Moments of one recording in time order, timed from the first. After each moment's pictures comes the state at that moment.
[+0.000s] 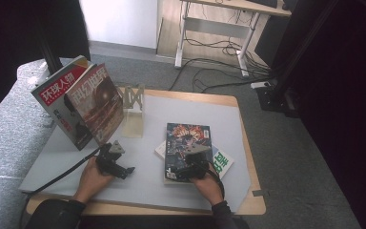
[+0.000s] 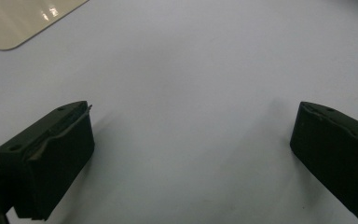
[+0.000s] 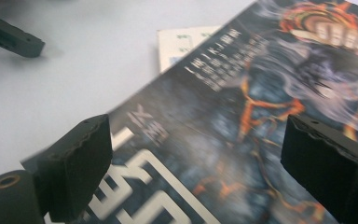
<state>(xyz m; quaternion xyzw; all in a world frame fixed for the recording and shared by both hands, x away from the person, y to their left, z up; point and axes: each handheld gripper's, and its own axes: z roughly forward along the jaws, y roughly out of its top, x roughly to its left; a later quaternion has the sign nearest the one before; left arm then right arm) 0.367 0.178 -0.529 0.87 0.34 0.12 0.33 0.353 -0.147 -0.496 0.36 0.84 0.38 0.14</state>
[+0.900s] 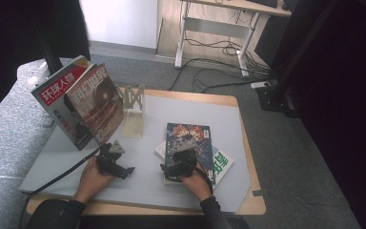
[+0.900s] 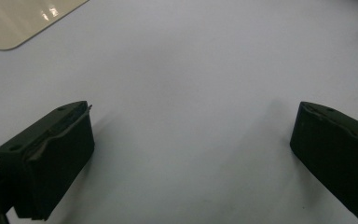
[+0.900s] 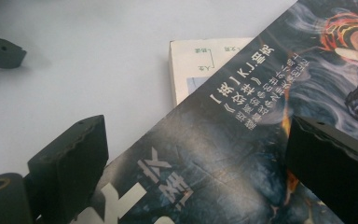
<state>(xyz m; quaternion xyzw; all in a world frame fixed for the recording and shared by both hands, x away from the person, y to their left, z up) 0.367 0.178 -0.529 0.87 0.34 0.12 0.33 0.367 -0.111 -0.510 0.35 0.85 0.35 0.16</state>
